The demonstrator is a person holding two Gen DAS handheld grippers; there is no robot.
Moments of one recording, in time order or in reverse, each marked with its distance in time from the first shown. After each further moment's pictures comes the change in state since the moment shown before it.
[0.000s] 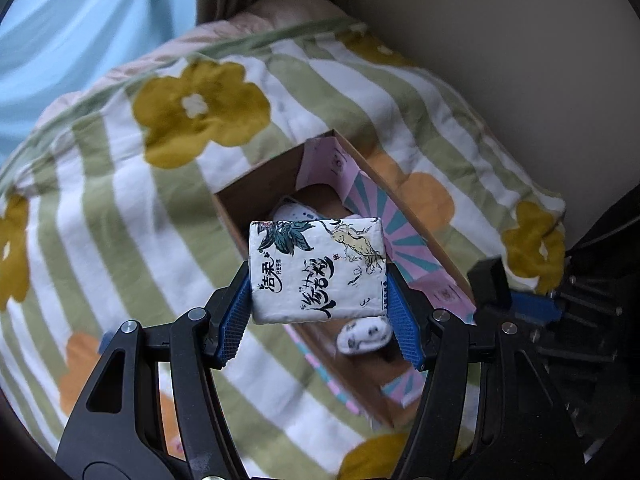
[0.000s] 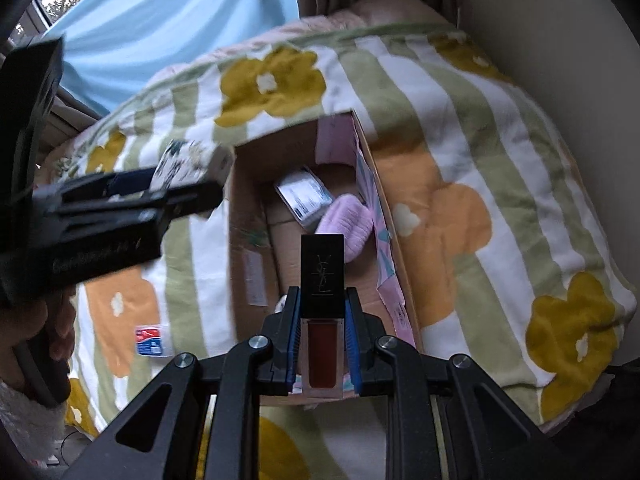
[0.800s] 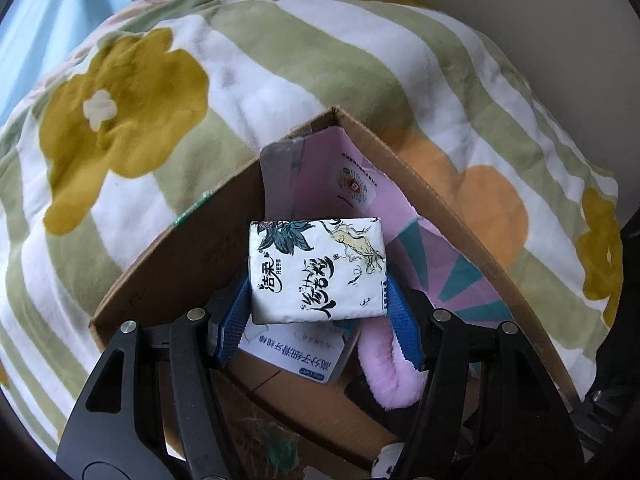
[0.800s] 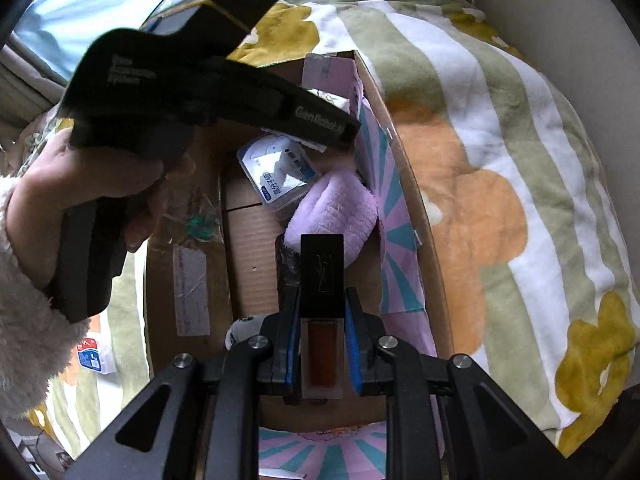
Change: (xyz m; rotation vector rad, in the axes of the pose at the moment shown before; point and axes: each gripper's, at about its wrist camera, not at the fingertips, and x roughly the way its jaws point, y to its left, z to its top) left arm 0.182 -0.010 0.065 0.115 0.111 0.016; right arm 0.089 -0.003 0.006 -0.035 0.019 -0.059
